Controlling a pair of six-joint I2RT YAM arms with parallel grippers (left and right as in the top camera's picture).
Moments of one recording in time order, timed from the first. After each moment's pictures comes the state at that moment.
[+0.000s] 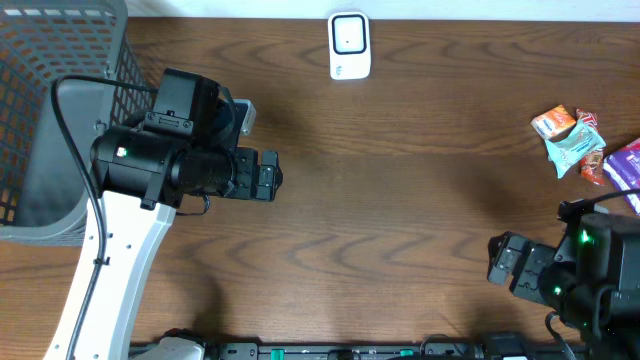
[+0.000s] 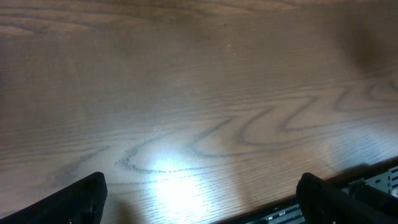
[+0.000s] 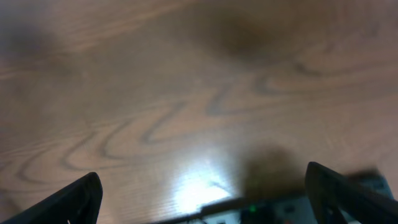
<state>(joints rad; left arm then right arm) -0.25 1.36 1.54 -1.37 0.26 -0.14 0.08 0.76 1.28 -1.48 0.02 0.38</state>
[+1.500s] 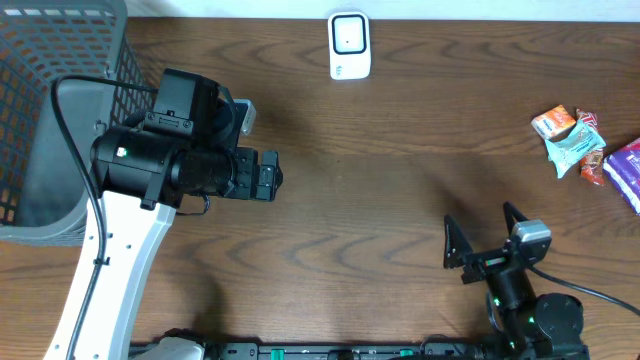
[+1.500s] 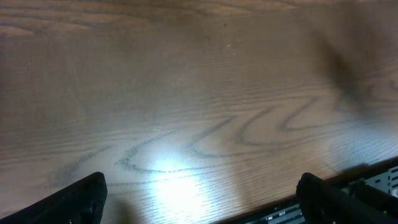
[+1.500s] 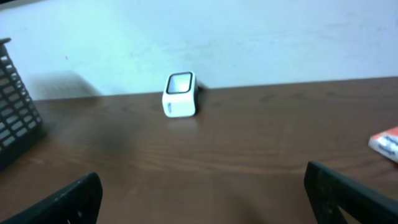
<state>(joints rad) -0.25 1.36 1.54 -1.37 0.26 -0.14 0.10 0.01 0.25 -0.31 -0.16 0.16</state>
